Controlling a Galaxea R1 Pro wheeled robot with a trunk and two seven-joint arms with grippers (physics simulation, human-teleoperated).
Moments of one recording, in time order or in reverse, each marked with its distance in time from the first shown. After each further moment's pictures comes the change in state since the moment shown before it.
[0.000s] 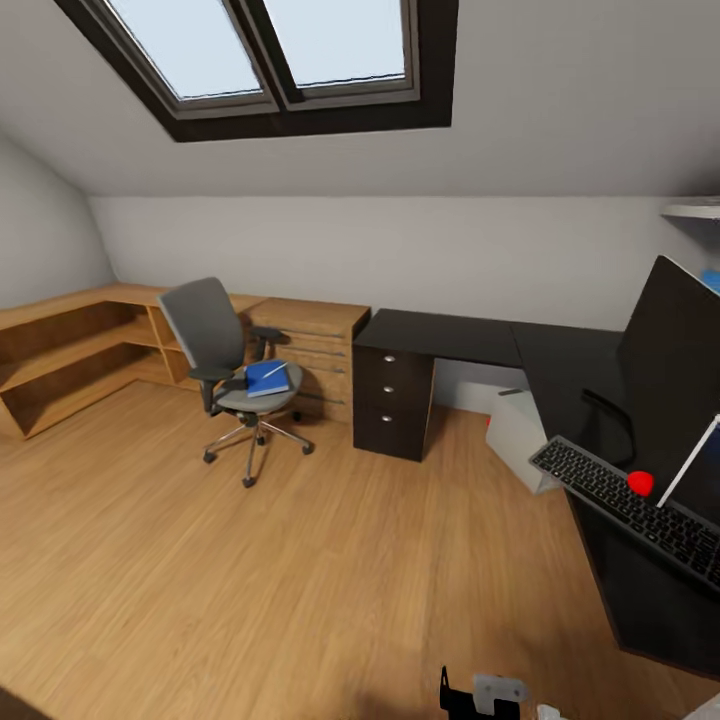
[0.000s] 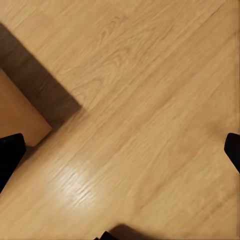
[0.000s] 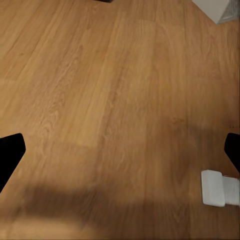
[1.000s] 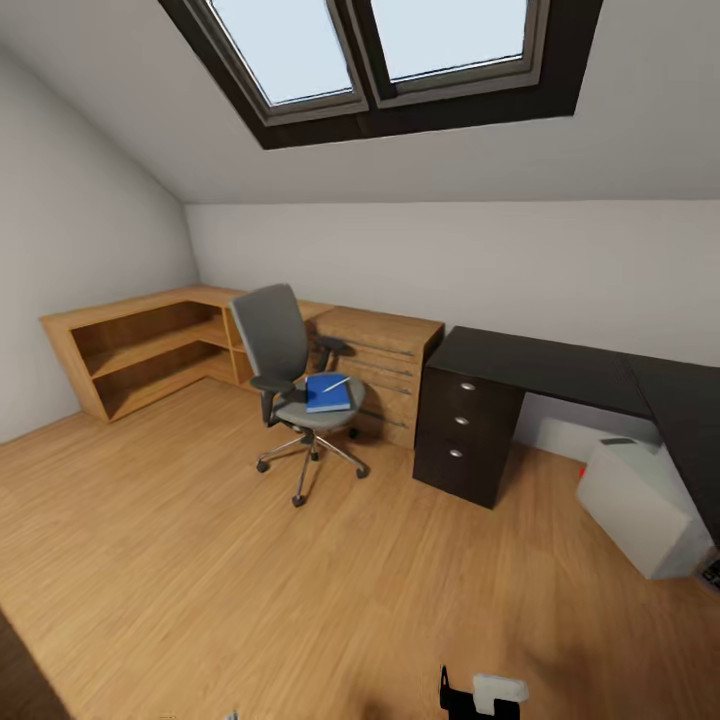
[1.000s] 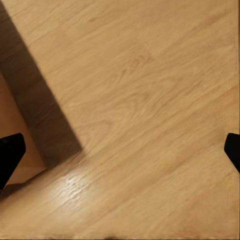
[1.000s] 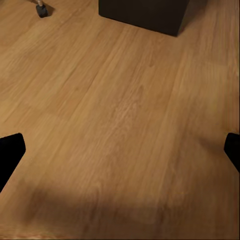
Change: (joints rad) left arm 0.000 -0.002 0.006 -0.025 0.000 0.013 -0.002; right arm 0.000 0.000 0.000 -0.001 -0.004 0.000 0.000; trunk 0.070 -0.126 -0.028
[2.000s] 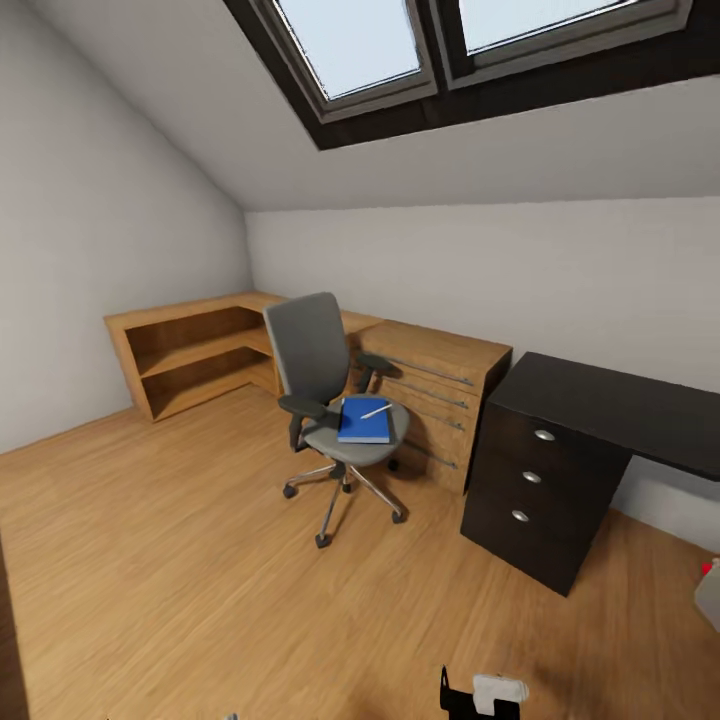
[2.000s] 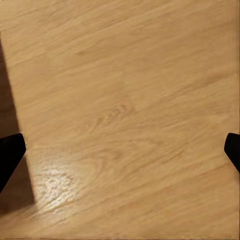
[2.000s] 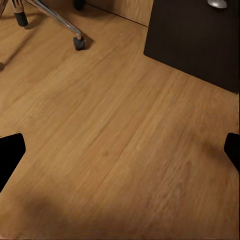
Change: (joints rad) left arm 0.000 0.001 0.001 -0.001 0.001 0.000 0.001; right arm 0.000 0.000 0.001 0.001 0.004 0.000 0.000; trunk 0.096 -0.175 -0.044
